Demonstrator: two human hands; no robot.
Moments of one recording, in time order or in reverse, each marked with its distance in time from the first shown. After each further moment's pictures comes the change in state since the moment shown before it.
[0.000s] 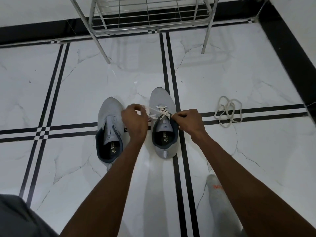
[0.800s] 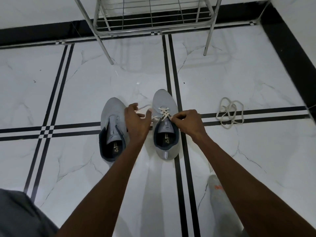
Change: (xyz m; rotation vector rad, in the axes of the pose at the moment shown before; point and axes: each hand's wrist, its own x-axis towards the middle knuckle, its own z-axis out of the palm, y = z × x) left_hand -0.009 0.003 -0.018 -0.077 -0.117 -0.115; right_hand -0.003 0.000 0.003 -0.103 -0.008 -0.106
